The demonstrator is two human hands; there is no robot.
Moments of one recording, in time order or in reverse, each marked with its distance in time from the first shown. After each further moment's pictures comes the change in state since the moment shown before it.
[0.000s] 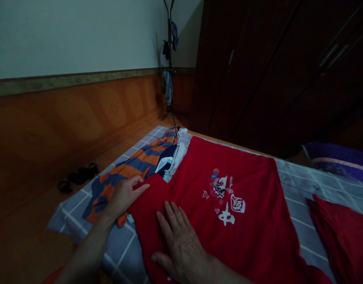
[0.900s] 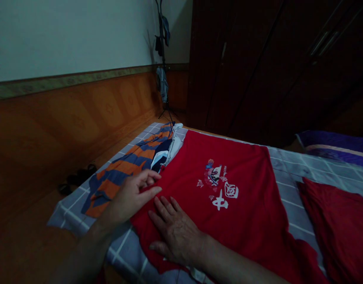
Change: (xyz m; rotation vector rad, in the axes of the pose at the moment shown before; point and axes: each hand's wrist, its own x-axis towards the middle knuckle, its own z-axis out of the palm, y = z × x) left_hand -0.033 0.084 -0.001 -0.267 -0.163 0.116; right_hand -0.002 0.005 -0.008 -0.087 0.018 -0.223
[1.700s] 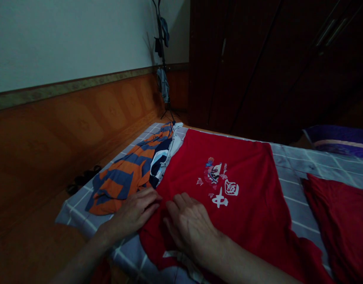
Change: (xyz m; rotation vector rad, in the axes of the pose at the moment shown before) left_hand -0.026 -0.033 0.014 0.348 -0.252 0.234; right_hand -0.014 -0.016 -0.036 -0.201 0.175 0.212
